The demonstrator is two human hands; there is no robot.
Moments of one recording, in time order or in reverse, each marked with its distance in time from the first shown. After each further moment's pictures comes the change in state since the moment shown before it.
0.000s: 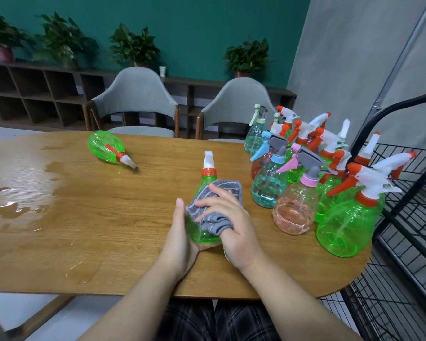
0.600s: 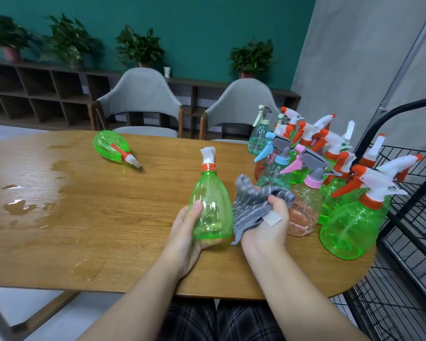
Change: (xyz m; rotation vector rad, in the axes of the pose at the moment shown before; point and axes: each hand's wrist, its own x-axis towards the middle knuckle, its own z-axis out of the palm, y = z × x) left_hand 0.000 0.000 -0.002 -0.012 0.088 0.013; right_hand 0.018 -0.020 -0.016 1.253 0.827 0.728
